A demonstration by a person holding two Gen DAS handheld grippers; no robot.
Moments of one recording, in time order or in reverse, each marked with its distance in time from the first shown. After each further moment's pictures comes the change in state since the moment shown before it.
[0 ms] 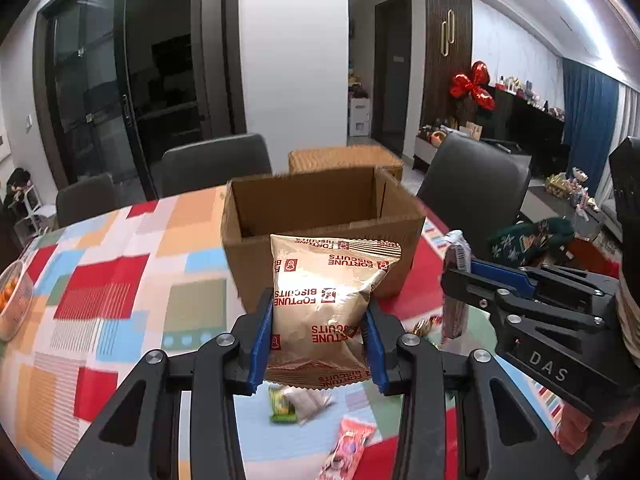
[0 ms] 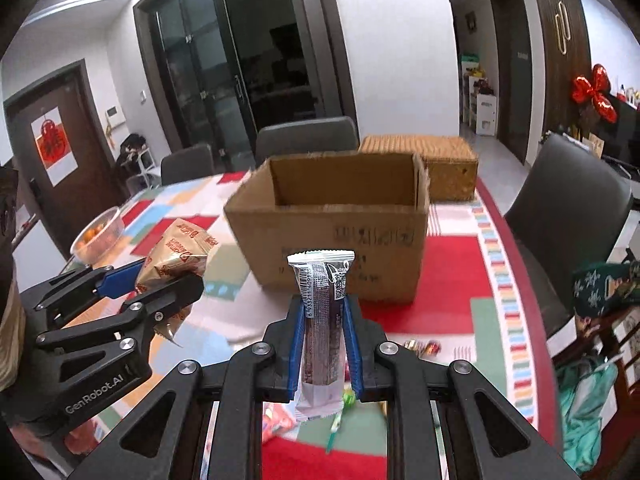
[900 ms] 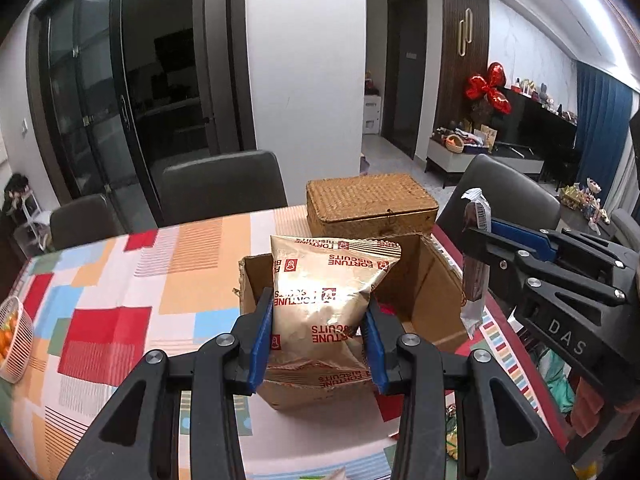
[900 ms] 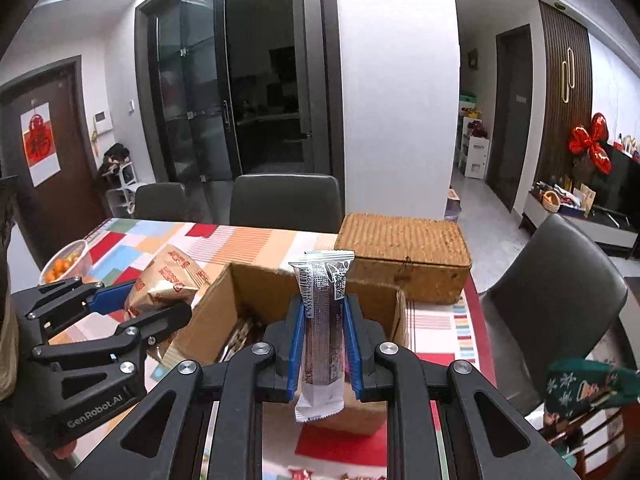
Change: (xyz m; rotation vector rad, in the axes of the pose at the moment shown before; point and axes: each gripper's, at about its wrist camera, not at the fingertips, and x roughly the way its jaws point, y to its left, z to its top) left arm 0.080 0.041 0.111 -0.026 0.046 0.026; right arm 0.056 -0.008 0.146 -0.093 -0.076 -0.087
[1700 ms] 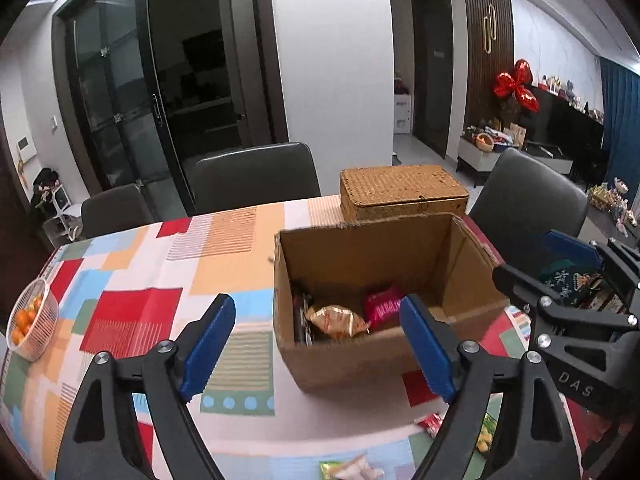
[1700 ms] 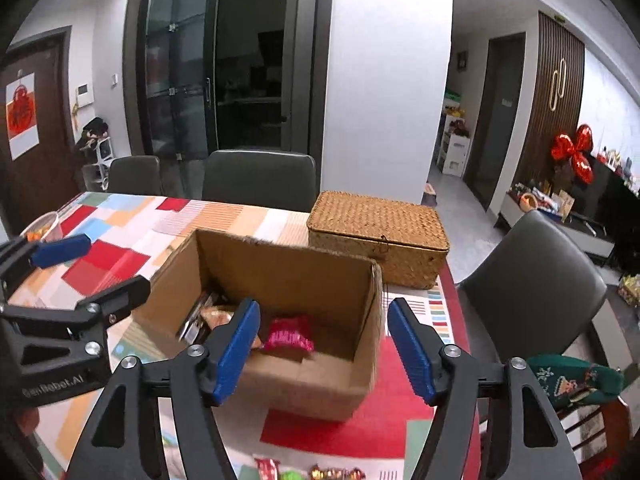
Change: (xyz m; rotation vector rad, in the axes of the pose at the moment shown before) left arm -0.019 0.001 -0.040 -0.011 -0.020 0.127; right arm 0.000 0.001 -0.039 -0.060 0.026 -0.109
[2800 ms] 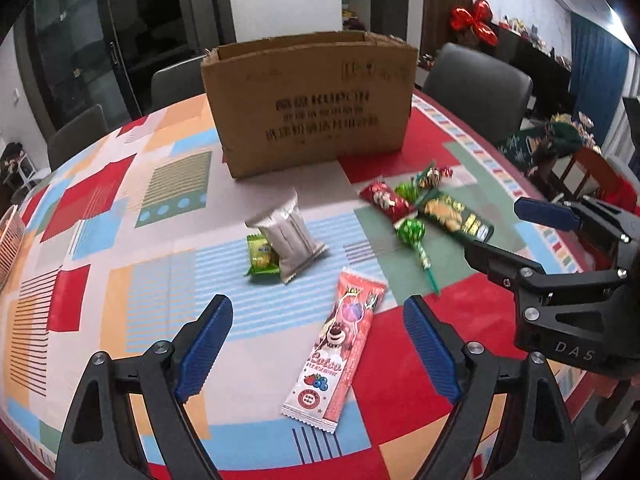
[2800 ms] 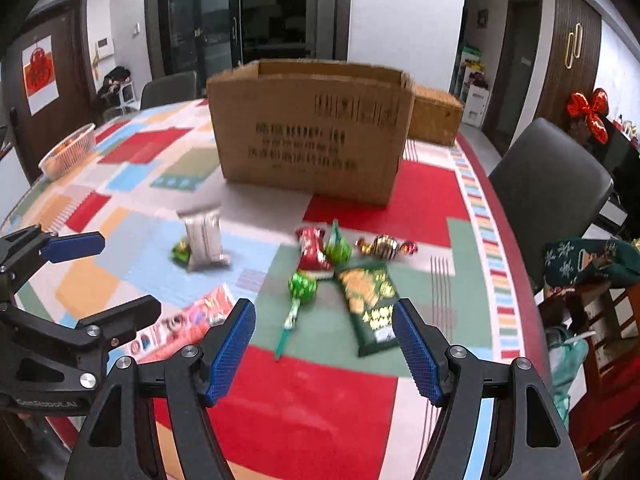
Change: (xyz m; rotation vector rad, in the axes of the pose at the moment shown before) left arm -0.035 -0.042 -0.209 0.099 0.215 -0.125; right arm -0.062 0.030 -0.211 -0.019 0.202 0.075
